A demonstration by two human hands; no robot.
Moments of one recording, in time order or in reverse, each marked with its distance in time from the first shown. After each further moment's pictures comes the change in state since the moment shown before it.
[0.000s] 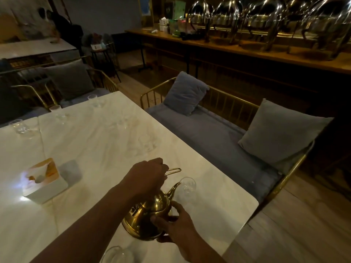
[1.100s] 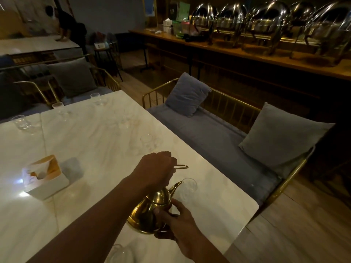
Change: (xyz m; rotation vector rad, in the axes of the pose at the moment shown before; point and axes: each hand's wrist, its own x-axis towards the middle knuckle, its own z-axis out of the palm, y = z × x) left_hand 0.015 0.006 -0.008 -0.028 0.129 0.011; right_hand -0.006 -0.013 0.004 0.055 -0.052 -0.007
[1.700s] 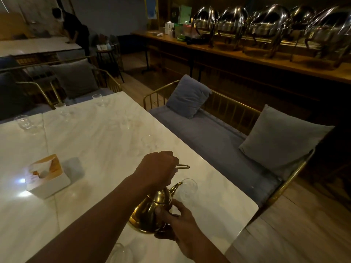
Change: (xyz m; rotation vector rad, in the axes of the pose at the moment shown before) left_hand -0.002 0.004 -0.006 0.011 -0.003 -0.002; right_hand -0.008 -0.003 0.001 -0.004 0.005 0.009
